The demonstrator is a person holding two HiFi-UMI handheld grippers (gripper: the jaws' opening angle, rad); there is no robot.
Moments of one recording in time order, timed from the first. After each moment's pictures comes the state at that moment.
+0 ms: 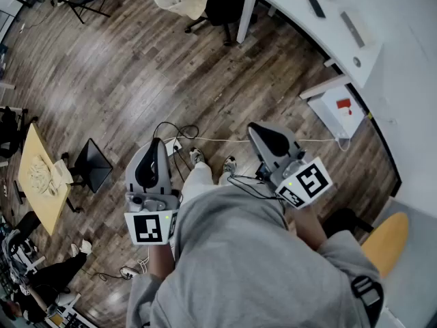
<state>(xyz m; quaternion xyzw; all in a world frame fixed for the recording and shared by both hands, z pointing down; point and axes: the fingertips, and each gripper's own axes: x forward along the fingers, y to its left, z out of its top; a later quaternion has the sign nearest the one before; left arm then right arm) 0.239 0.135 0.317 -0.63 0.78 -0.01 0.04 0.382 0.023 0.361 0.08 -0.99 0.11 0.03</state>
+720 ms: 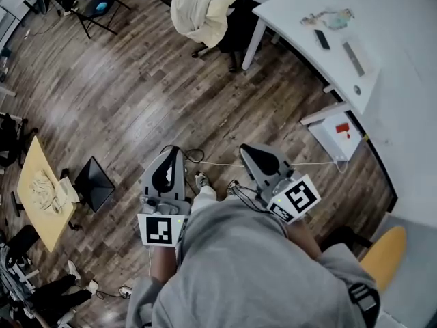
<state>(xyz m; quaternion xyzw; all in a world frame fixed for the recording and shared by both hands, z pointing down) 0.180 0.134 0.318 -0.66 0.75 0.02 0.01 0.296 0.065 0.352 0.08 -0.99 0.11 0.06</state>
